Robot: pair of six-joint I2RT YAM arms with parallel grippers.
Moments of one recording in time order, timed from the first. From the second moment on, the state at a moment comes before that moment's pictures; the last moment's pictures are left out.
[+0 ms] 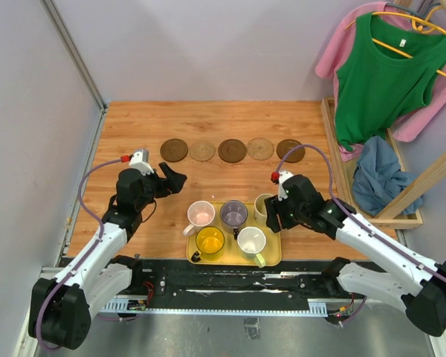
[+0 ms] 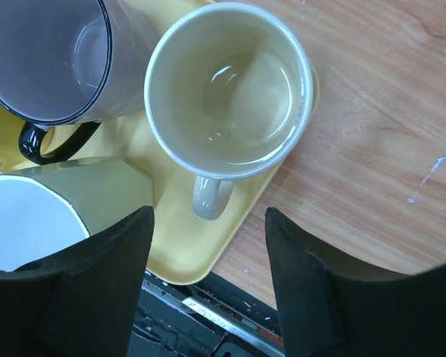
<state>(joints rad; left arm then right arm) -0.22 0.89 0.43 0.13 0.15 -0.55 0.72 0.95 0.72 -0.65 -0.01 0.26</state>
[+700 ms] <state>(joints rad) -0.22 0.92 0.42 0.16 0.17 -0.55 0.80 1.16 0.71 -0.58 0.16 0.35</state>
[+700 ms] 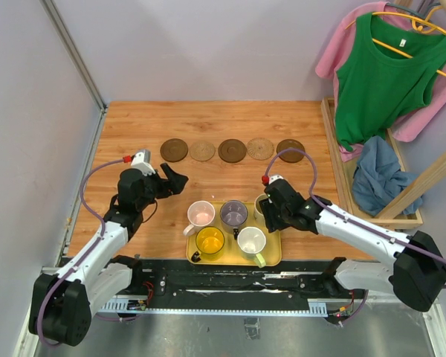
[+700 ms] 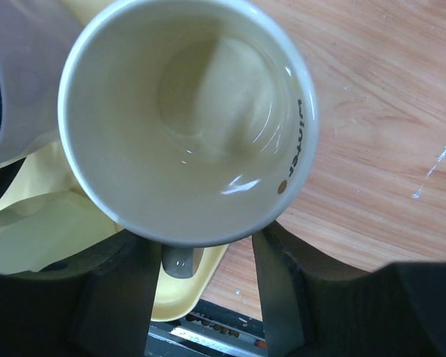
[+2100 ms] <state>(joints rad) -0.22 0.89 0.38 0.16 0.17 -0.55 0.89 1.22 0.67 -0.53 0.27 0.46</state>
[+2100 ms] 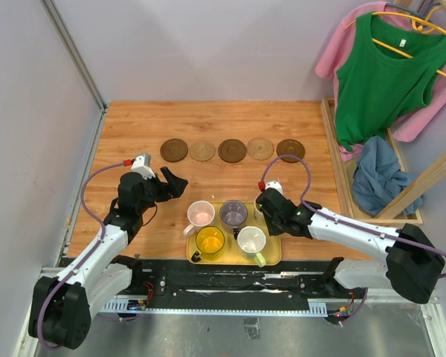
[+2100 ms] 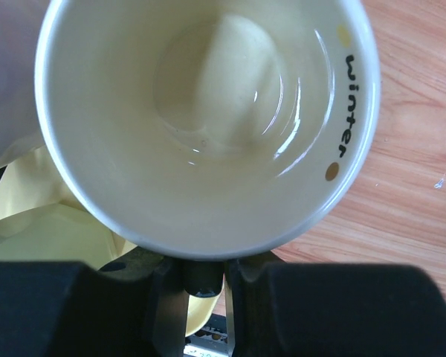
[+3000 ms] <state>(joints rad) -0.22 0.86 0.38 0.16 0.17 -0.57 0.91 1.06 0.66 -0.58 0.35 0.41</state>
